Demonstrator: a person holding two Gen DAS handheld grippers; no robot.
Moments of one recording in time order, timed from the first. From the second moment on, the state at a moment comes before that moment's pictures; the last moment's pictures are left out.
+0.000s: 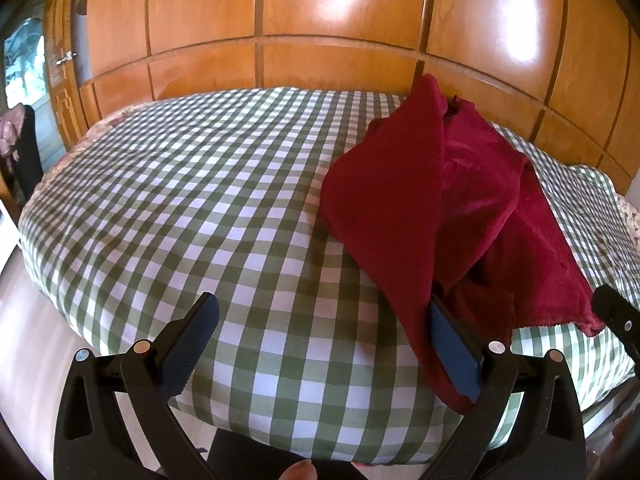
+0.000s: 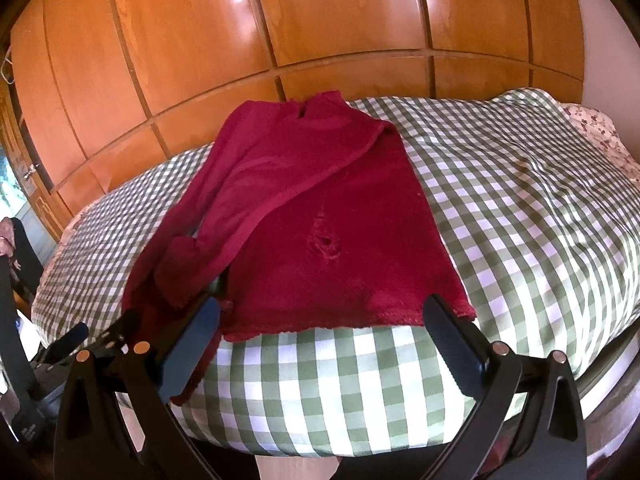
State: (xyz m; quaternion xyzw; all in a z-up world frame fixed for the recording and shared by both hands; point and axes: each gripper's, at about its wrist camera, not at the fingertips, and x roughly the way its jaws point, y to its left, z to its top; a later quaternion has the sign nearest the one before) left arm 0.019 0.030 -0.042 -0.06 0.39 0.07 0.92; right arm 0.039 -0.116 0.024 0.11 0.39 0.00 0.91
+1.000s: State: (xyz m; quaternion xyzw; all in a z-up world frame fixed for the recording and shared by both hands) left arm 0.081 0.121 -0.001 -0.18 0.37 -0.04 0.91; right arm 0.193 -0.105 0.020 0.13 0.41 0.12 0.89
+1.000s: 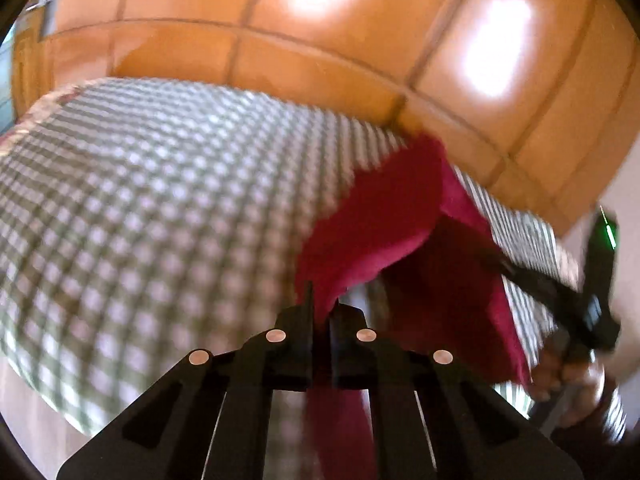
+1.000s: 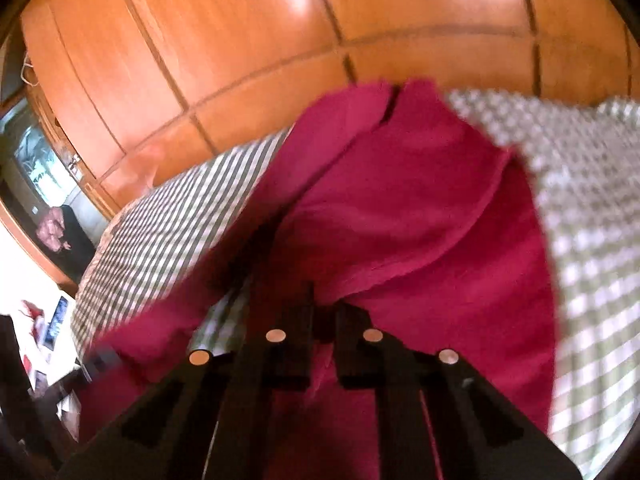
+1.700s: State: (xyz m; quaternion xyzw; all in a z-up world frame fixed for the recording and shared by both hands) left arm 0.207 0.209 0.054 -0.09 0.30 0.18 0.93; right arm 0.233 -0.399 0.045 0.11 0.36 -0.22 0.90
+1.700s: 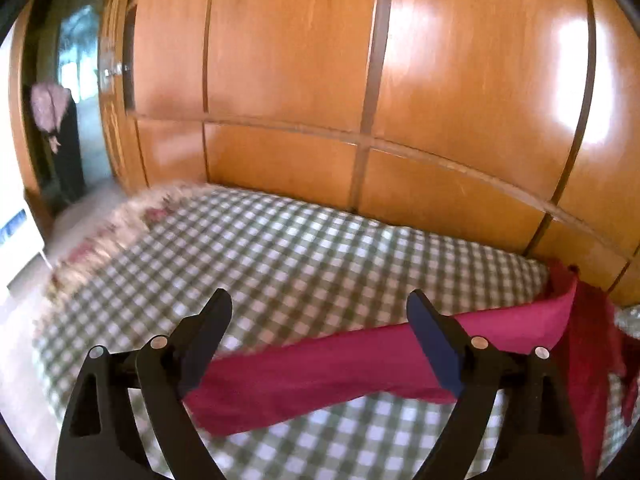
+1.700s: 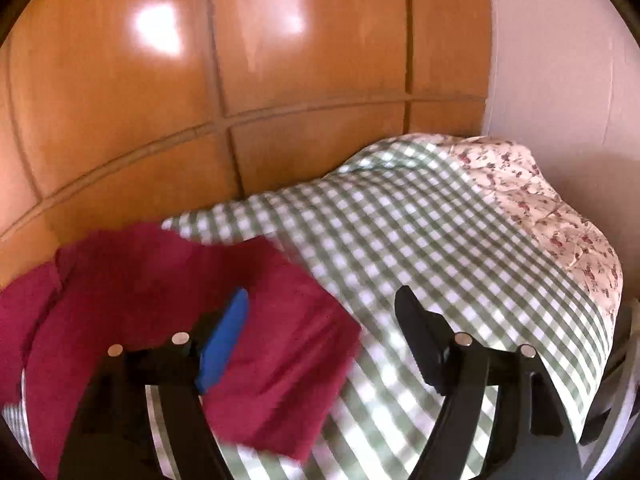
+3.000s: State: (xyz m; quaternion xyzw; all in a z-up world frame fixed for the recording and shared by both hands) left arm 0.138 0.104 0.066 -0.22 0.39 -0.23 0.86; right arm 0.133 -0.276 0.110 0.21 0.40 0.15 0.88
